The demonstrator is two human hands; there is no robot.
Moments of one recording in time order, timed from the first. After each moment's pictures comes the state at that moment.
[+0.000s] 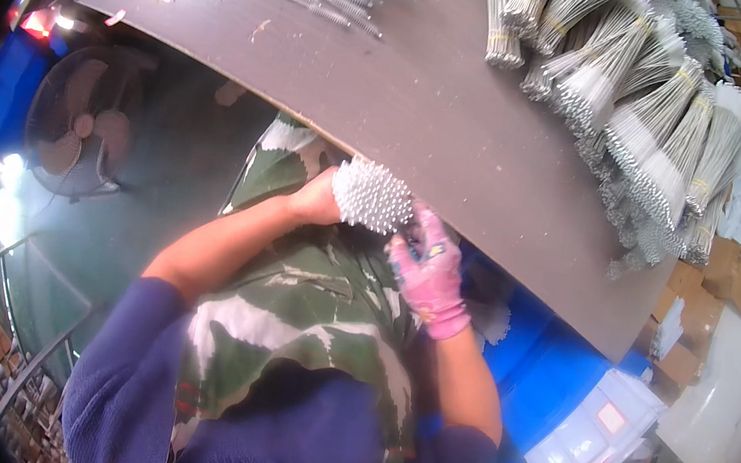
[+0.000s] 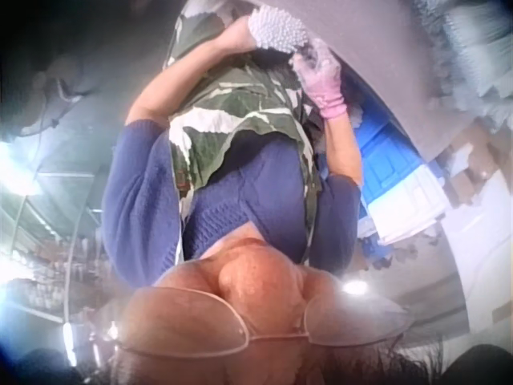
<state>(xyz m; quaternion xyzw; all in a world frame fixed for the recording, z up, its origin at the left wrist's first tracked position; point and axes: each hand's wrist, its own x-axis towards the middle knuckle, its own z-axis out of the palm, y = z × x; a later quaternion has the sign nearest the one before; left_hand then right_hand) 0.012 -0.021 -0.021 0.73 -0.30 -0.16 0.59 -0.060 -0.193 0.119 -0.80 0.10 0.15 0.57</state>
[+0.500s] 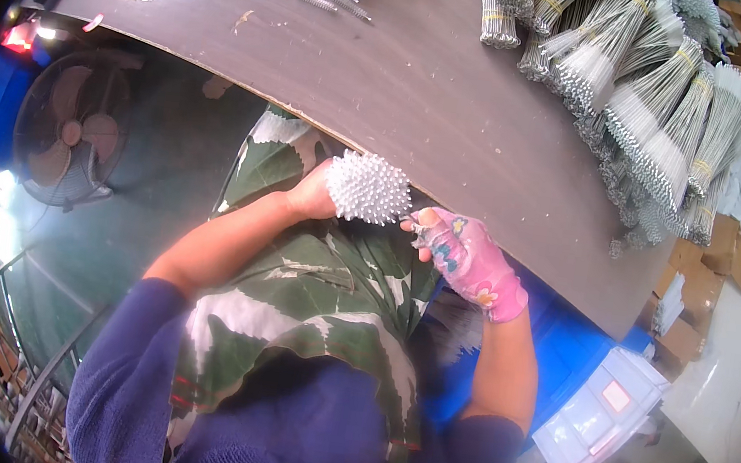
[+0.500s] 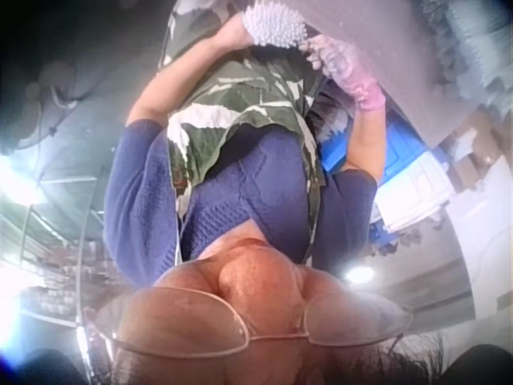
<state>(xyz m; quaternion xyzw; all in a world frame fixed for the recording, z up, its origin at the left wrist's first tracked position) 0.005 -0.020 -0.026 0.69 -0.26 -0.18 0.65 -0.021 -0.215 0.176 -0.78 0.11 0.36 0.50</state>
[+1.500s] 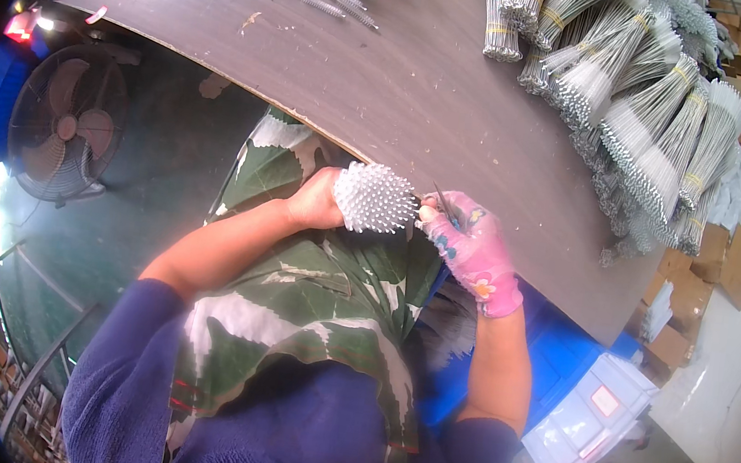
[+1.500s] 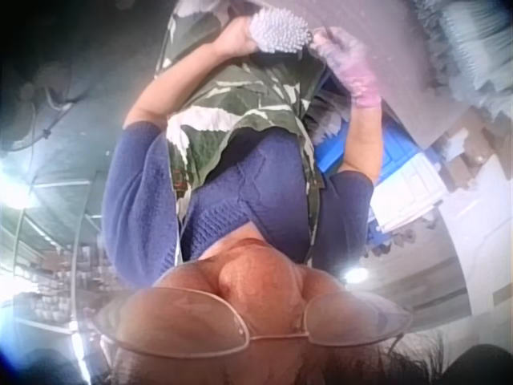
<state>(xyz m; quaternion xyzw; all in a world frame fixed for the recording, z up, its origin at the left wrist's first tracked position) 0.004 -0.016 -0.005 0.70 -0.24 -0.19 0.64 -0.010 -0.214 0.166 -0.78 0.18 0.29 0.52</state>
